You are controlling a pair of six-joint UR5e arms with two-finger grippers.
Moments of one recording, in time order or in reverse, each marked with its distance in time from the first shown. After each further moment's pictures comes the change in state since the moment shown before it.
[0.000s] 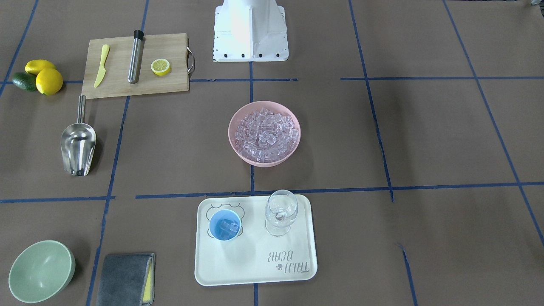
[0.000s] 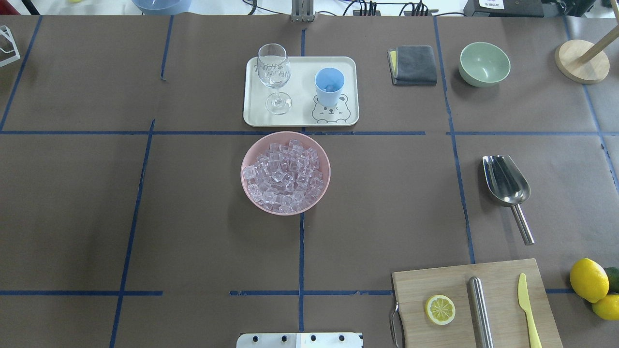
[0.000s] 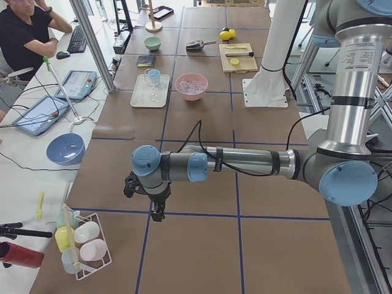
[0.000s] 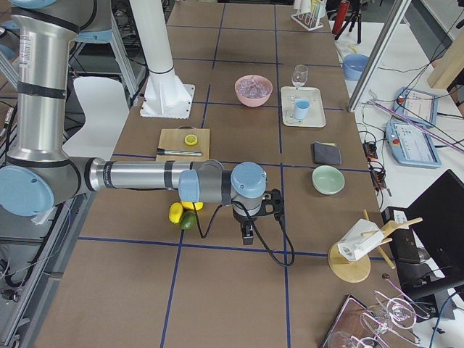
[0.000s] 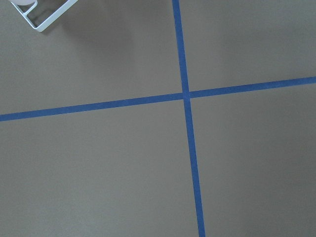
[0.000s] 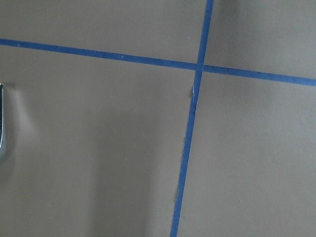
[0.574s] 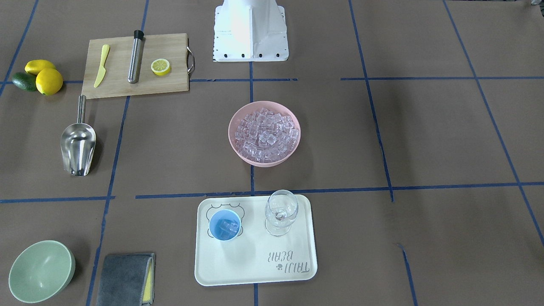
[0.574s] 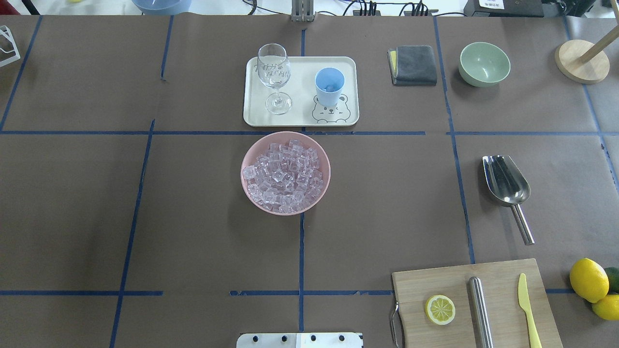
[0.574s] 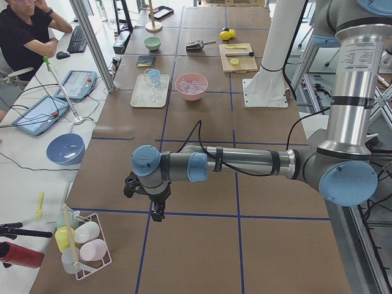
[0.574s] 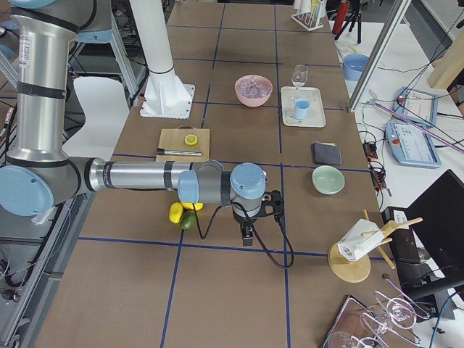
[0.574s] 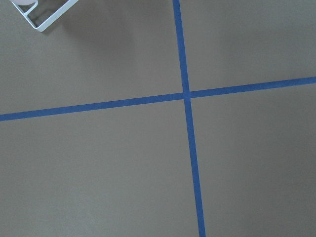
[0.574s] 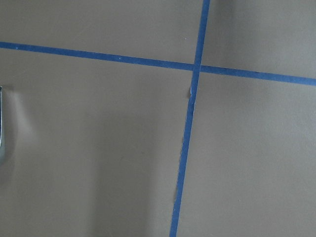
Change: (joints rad) left arm 0.000 0.000 0.000 0.001 0.001 -0.001; right arm 0.003 0.001 -0.001 0.003 -0.001 0.008
